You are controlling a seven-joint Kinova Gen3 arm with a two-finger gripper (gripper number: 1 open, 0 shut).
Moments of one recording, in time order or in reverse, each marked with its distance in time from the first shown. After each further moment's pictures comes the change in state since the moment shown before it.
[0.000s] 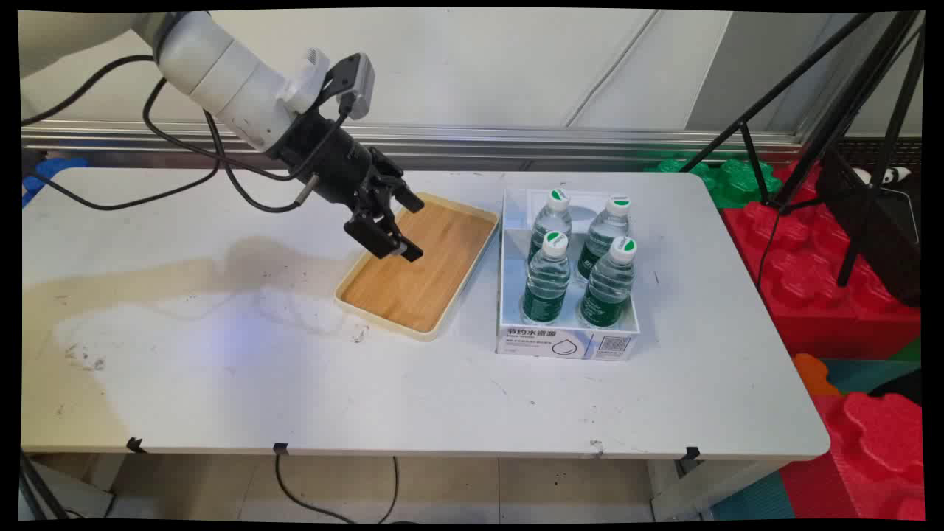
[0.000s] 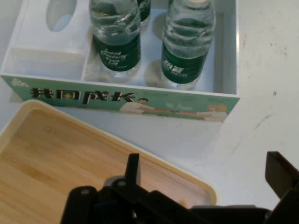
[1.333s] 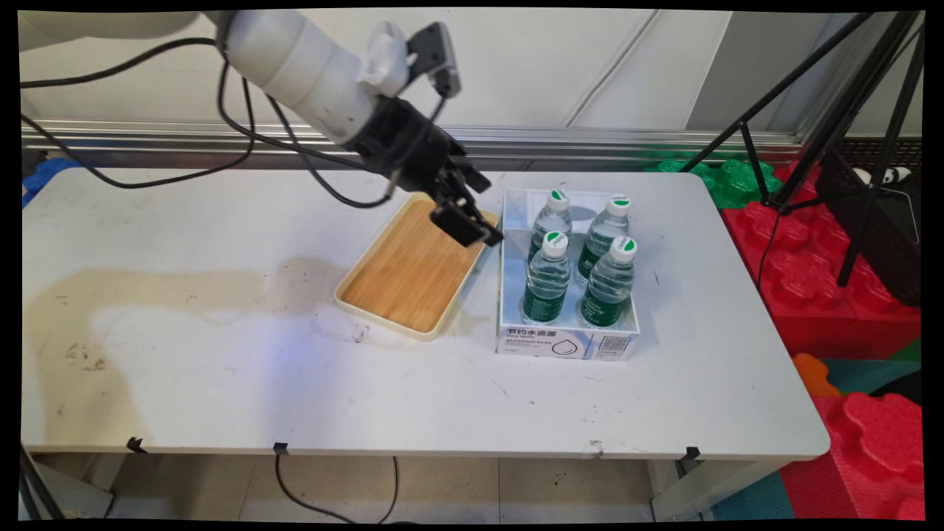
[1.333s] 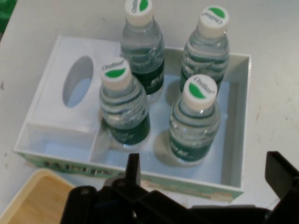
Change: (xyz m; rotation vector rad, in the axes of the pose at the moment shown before) arm 0.085 0.039 0.031 0.100 0.049 -0.016
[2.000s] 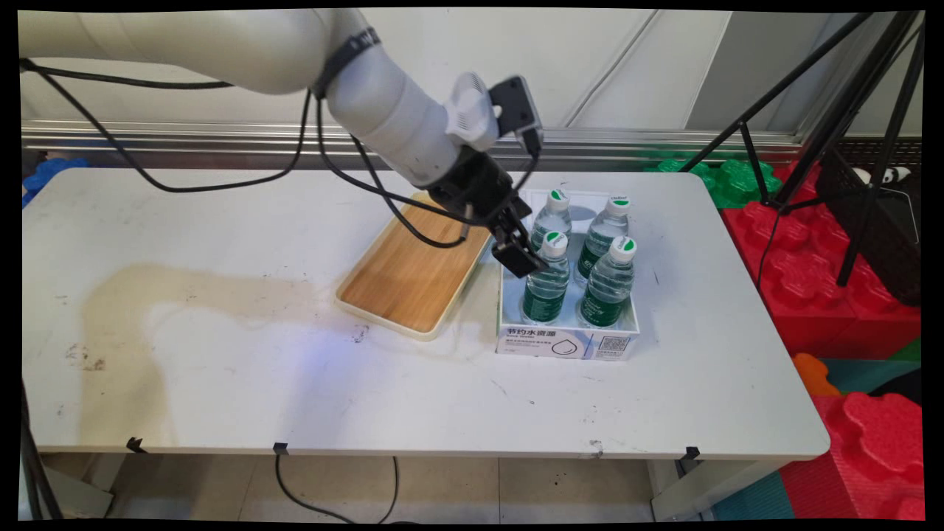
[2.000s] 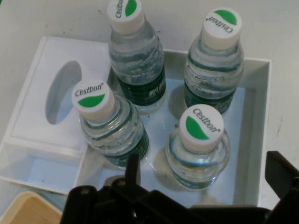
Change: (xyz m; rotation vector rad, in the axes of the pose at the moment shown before) arm 0.032 0.027 0.074 0.053 -0.071 0.018
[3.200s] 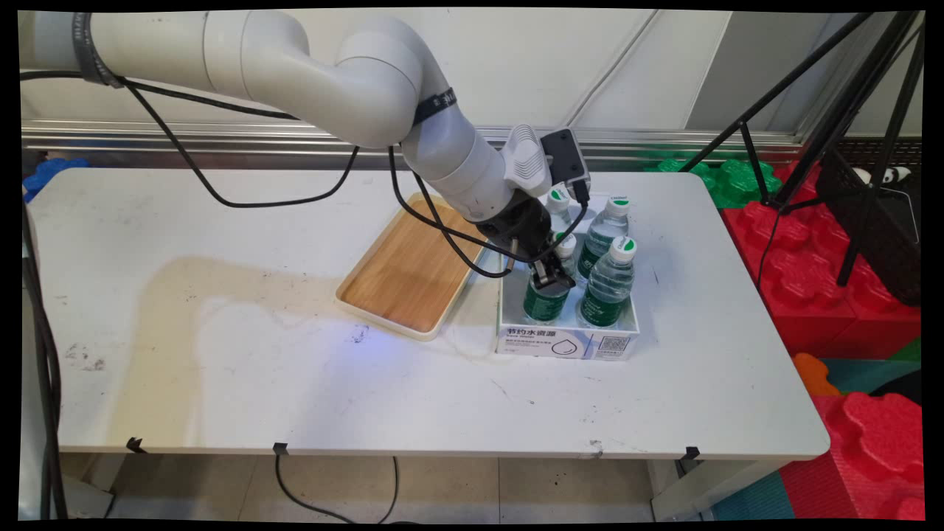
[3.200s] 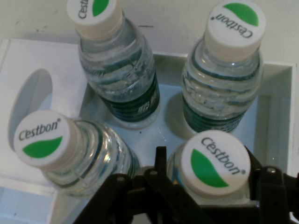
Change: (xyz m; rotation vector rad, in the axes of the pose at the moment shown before) arm 0.012 0.007 0.074 -0.006 -0.037 0.025
